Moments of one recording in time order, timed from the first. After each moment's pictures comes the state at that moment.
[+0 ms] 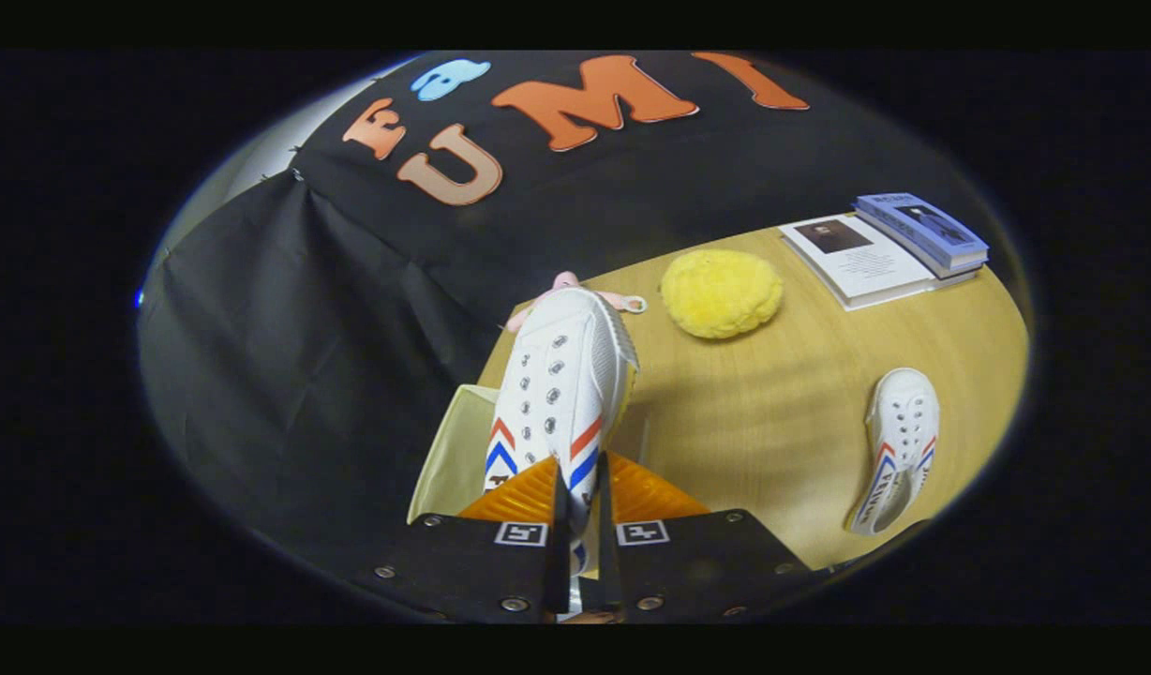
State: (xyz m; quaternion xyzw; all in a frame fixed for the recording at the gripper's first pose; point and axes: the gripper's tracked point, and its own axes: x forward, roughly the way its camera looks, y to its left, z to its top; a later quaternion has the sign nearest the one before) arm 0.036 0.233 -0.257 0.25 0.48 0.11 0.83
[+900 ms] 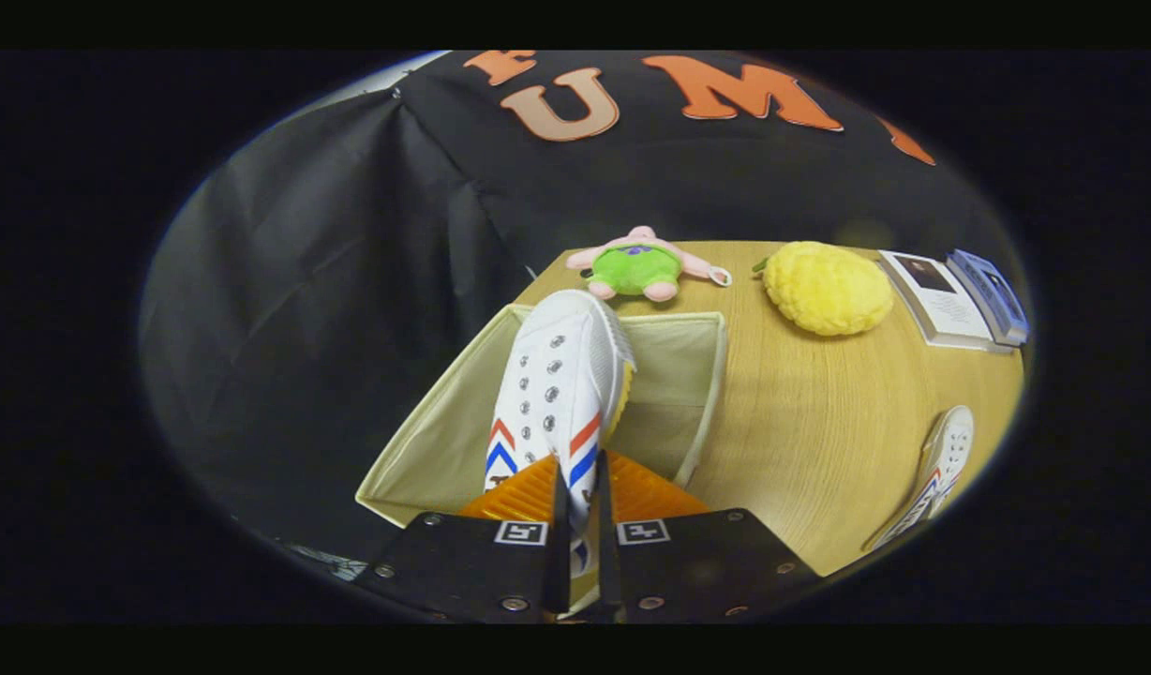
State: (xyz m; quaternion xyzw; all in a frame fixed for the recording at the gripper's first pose) arm 0.016 0.328 -0.325 0.09 0.50 0.19 0.84
